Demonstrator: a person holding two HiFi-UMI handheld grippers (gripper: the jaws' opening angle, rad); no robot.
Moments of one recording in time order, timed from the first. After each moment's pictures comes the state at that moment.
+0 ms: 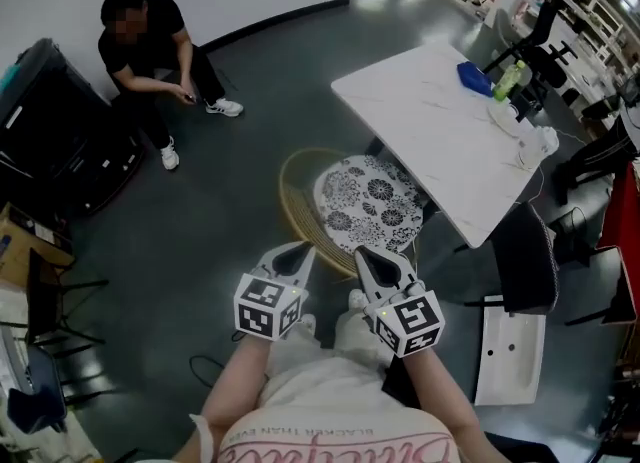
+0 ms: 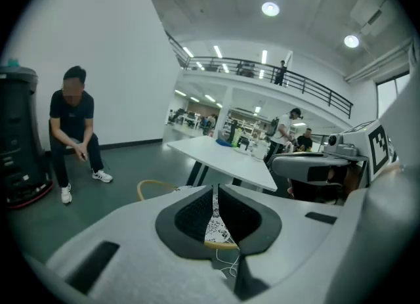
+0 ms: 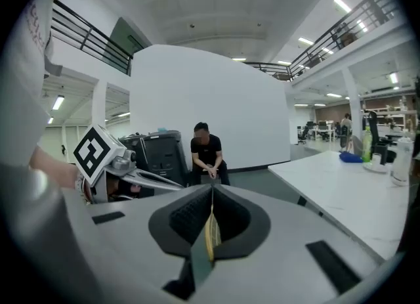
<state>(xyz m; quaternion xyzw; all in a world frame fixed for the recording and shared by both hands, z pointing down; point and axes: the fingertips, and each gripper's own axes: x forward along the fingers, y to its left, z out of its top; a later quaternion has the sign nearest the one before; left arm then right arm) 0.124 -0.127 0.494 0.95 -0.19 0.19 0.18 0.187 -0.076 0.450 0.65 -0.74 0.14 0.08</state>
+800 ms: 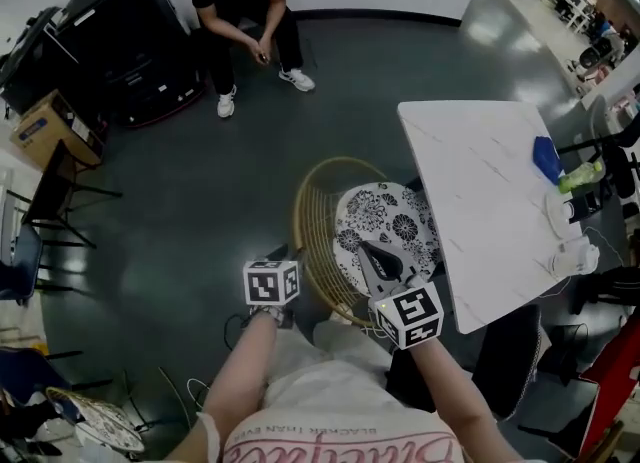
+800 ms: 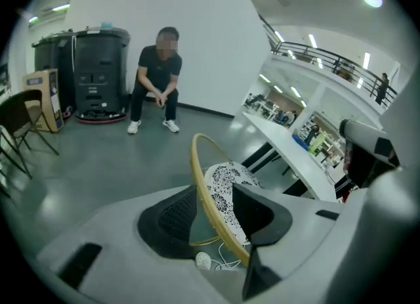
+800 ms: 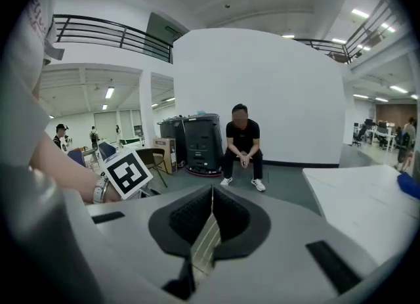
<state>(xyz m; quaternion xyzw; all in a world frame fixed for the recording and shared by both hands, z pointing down) 0.131 -0.192 0.631 0.76 -0.45 0.24 0.39 0.252 -0.174 0.486 0.46 -0.86 0.13 0.17</state>
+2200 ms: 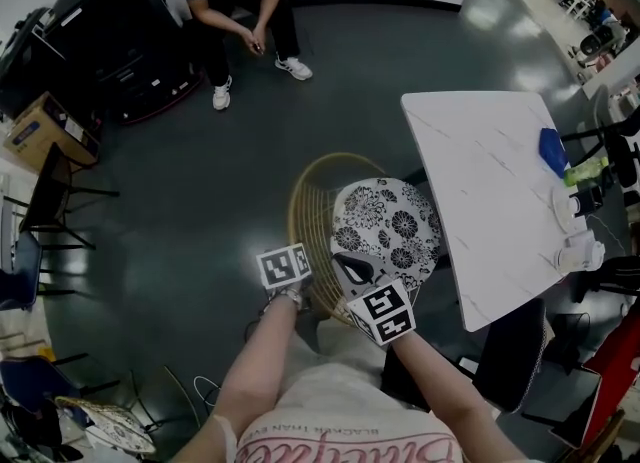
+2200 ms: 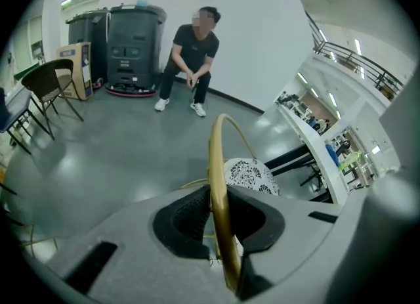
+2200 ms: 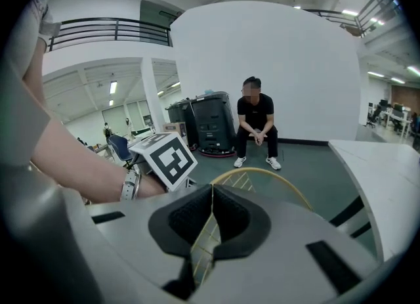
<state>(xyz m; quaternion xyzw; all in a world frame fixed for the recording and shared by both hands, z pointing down) 0.121 -0.218 0.698 0.66 -0.52 0.25 0.48 0.200 -0.176 0.560 0.39 -0.87 0.20 0.23</state>
